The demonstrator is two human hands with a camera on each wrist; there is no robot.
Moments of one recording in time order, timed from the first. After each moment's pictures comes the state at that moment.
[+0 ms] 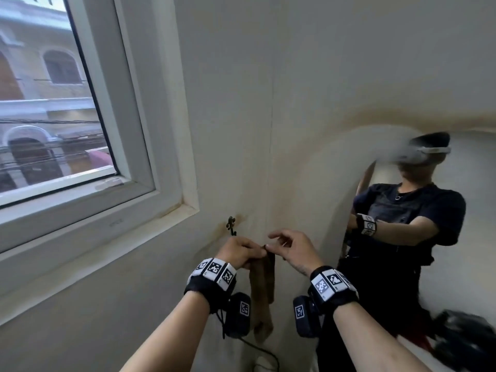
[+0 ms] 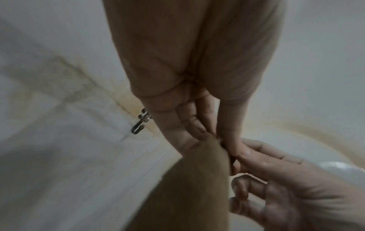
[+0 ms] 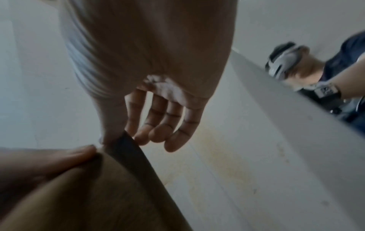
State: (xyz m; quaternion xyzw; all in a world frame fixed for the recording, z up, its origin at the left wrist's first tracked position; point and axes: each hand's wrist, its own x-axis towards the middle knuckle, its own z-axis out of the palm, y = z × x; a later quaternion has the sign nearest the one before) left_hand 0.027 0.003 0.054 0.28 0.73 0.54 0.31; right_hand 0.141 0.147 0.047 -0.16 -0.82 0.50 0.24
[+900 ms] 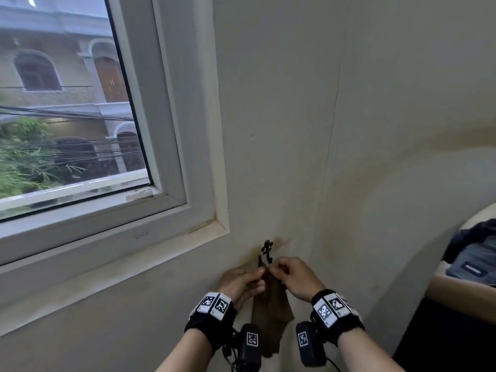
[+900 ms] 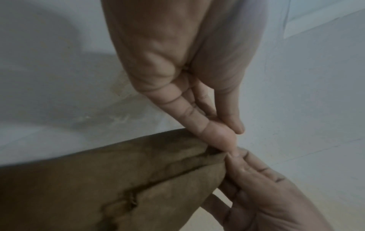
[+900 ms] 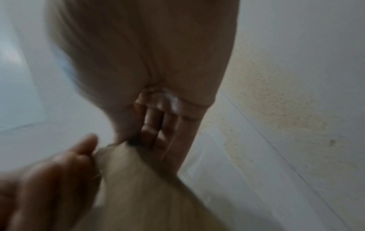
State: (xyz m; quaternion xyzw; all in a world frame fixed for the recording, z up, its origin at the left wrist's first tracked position) left_hand -0.028 -0.007 0.010 -0.01 0.59 0.75 0.28; right_hand 0.025 0.160 0.020 -0.02 -0.86 0.52 0.04
